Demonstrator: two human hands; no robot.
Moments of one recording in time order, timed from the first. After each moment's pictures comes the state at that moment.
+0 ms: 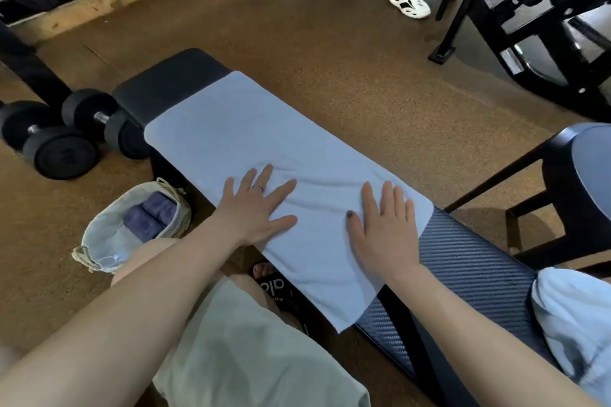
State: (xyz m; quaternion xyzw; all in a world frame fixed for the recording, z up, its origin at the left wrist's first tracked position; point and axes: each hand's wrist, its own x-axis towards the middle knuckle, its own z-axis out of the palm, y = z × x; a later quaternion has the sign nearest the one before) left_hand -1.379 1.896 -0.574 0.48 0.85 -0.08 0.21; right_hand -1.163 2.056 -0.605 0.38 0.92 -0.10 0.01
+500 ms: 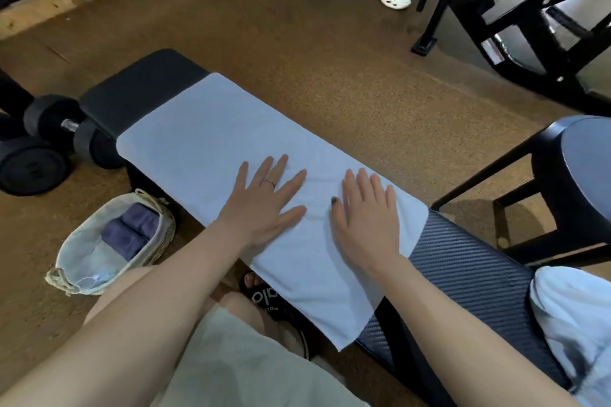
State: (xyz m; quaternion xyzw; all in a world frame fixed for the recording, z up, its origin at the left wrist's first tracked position) left_hand -1.386 1.937 -0.581 0.56 0.82 -0.02 0.13; right_hand -1.205 2.062 -0.602 0.39 0.91 -0.11 -0.05
